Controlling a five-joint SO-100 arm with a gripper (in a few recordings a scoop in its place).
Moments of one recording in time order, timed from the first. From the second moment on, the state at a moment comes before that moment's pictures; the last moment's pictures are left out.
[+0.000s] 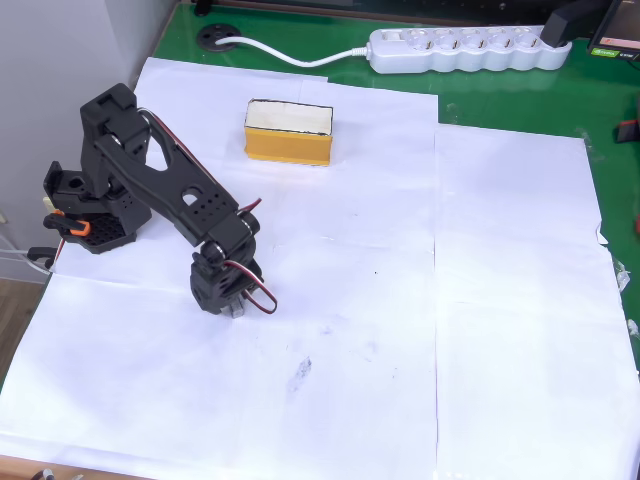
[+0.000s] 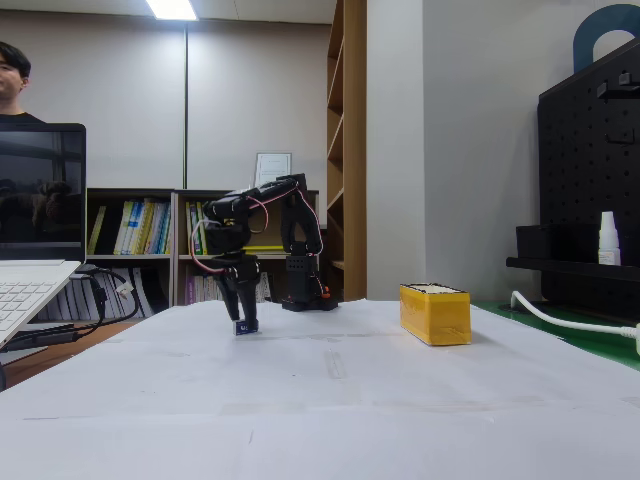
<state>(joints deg) 38.6 101.0 84.9 76.2 -74.7</state>
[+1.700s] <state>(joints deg) 8.6 78.9 122.4 105.5 -59.9</state>
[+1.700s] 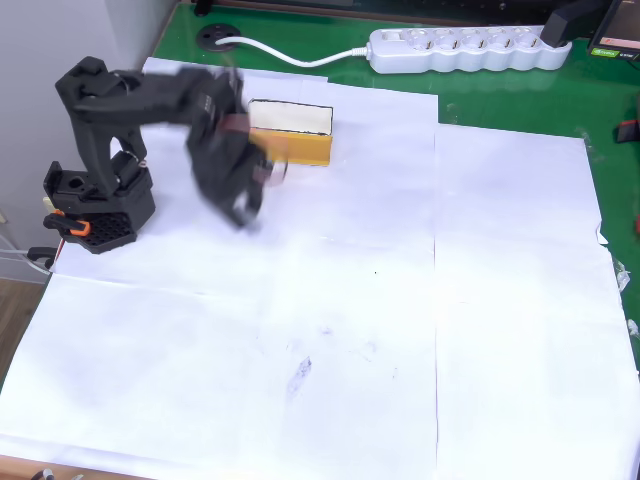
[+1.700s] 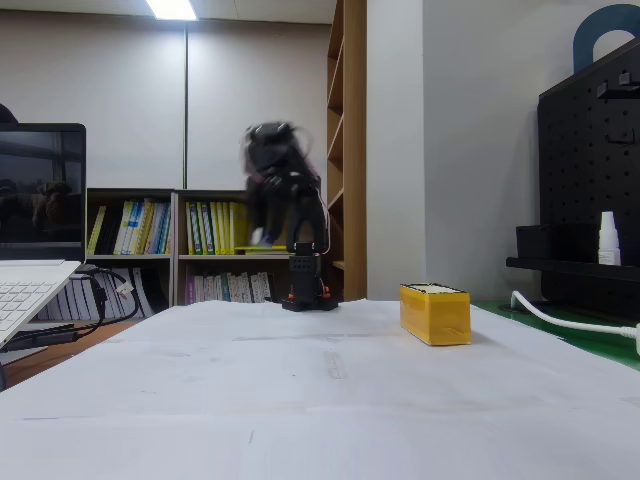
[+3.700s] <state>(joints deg) -24.3 77.3 119.1 98.6 -59.6</state>
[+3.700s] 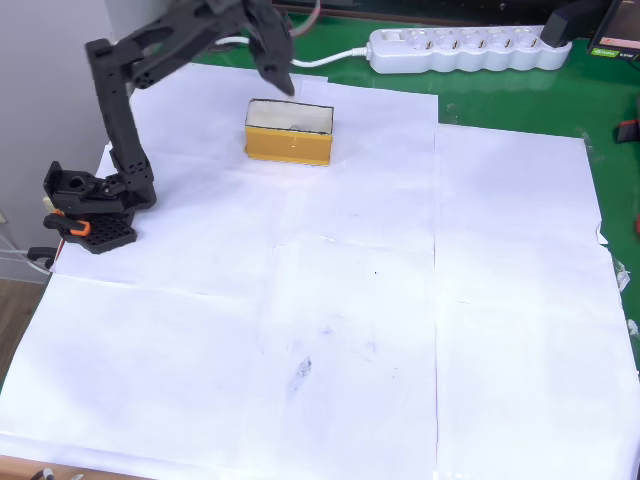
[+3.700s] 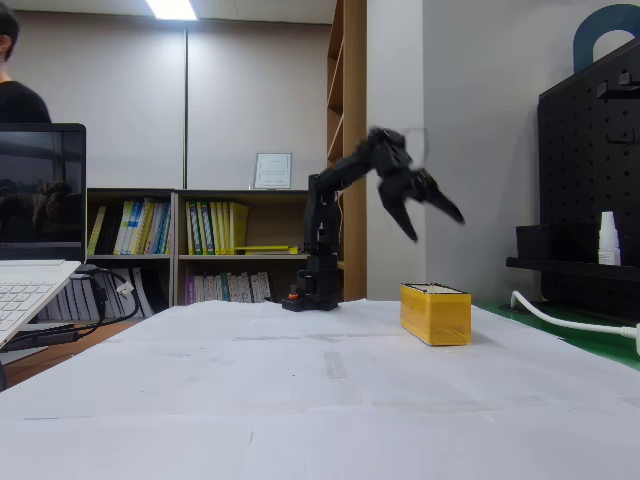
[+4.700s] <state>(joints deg) 0.1 0.1 5.1 70.4 -85.2</state>
